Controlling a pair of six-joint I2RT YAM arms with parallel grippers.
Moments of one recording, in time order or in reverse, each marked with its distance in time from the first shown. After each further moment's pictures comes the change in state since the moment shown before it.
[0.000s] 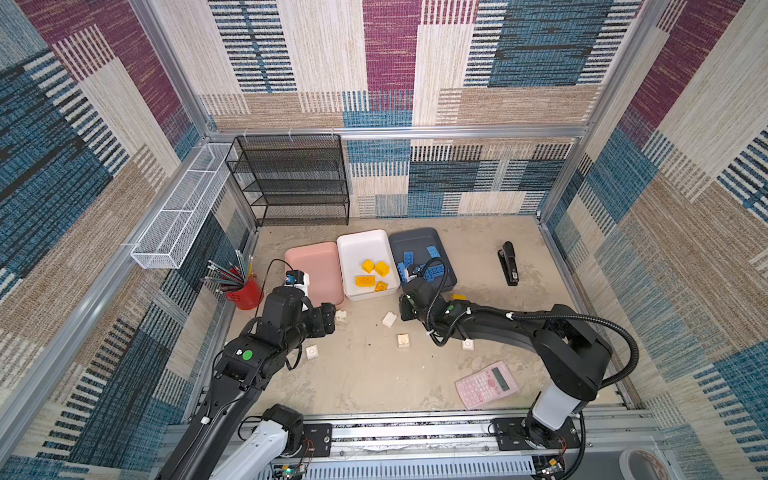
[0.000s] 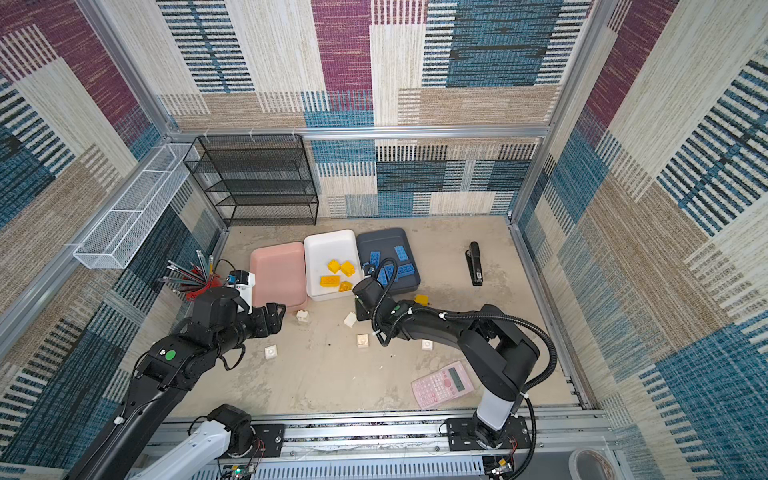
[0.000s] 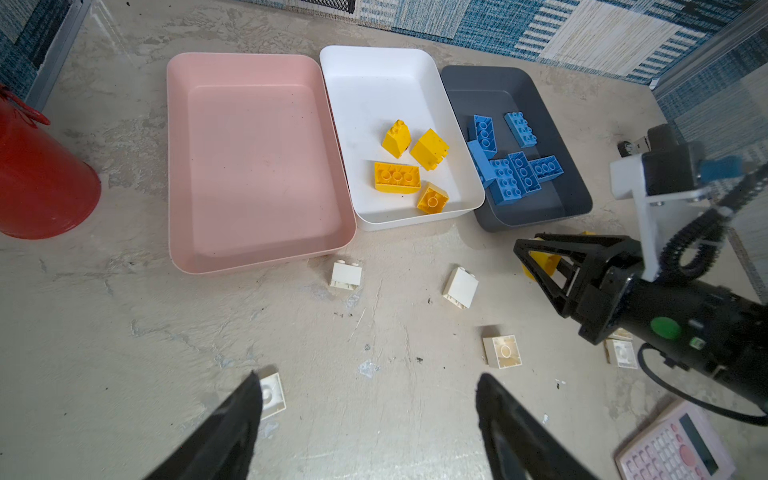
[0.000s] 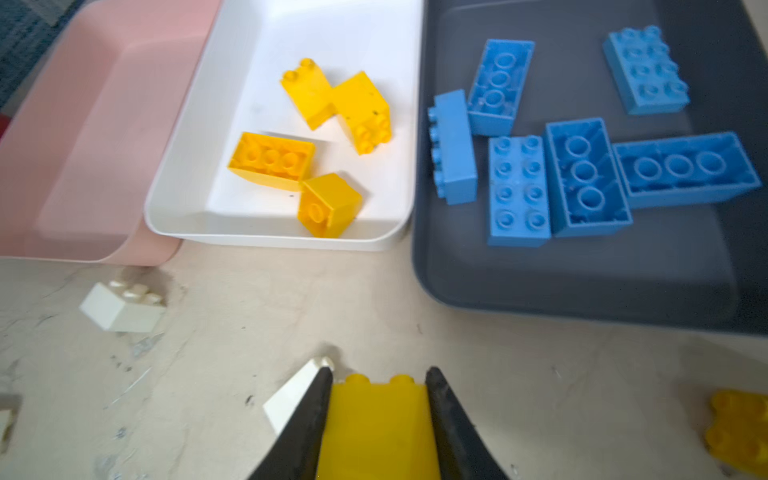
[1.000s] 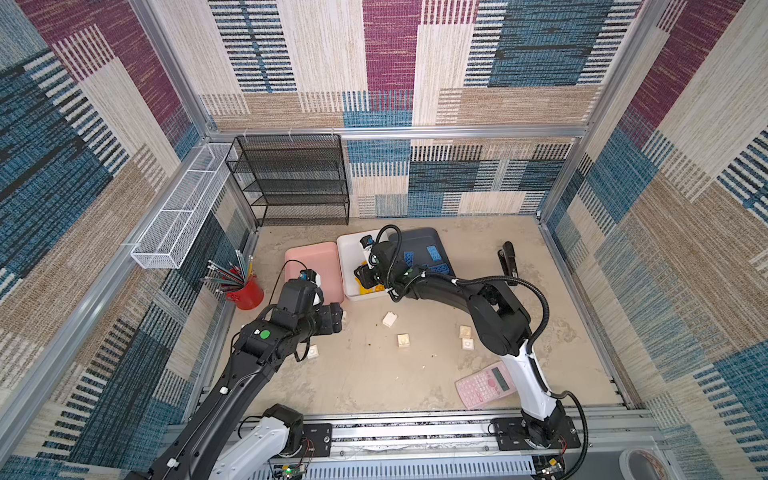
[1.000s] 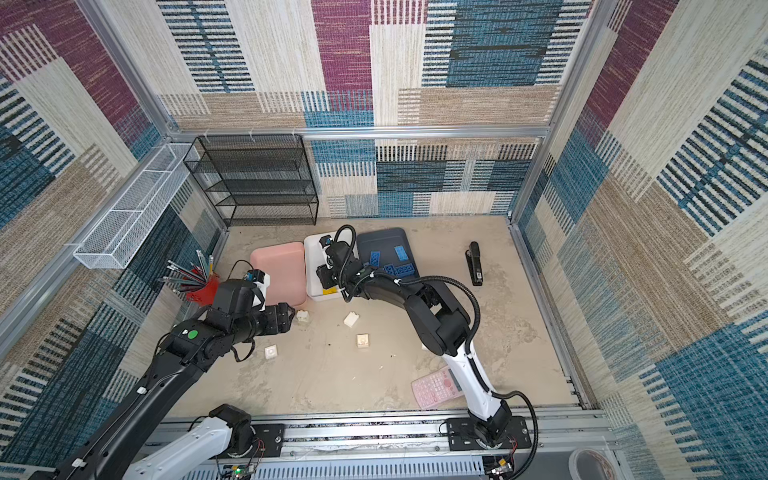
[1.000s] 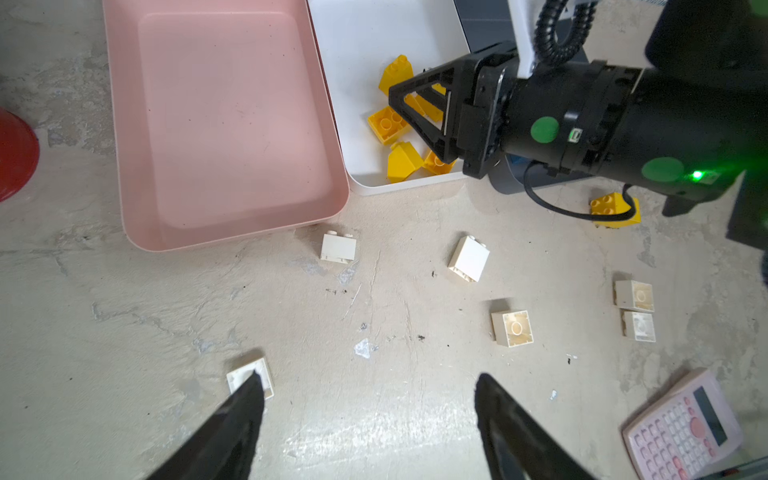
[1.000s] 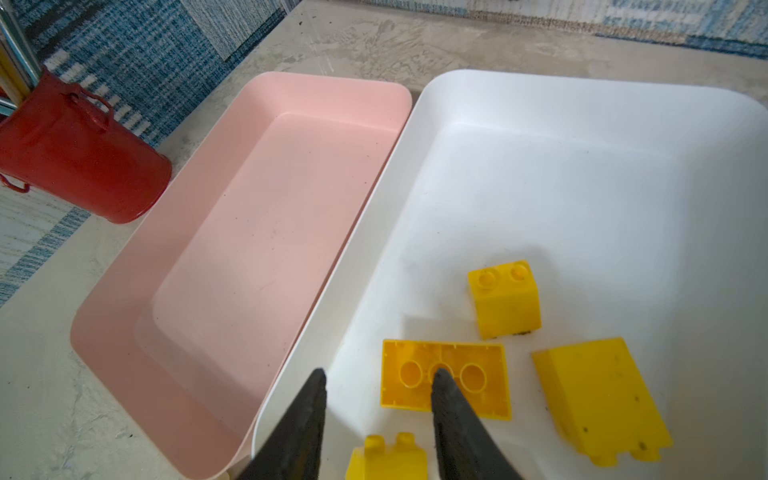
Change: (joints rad) left arm 0.001 0.141 -0.003 0.000 0.055 0.000; right arm -0.076 0.546 0.697 -0.009 -0.344 -0.218
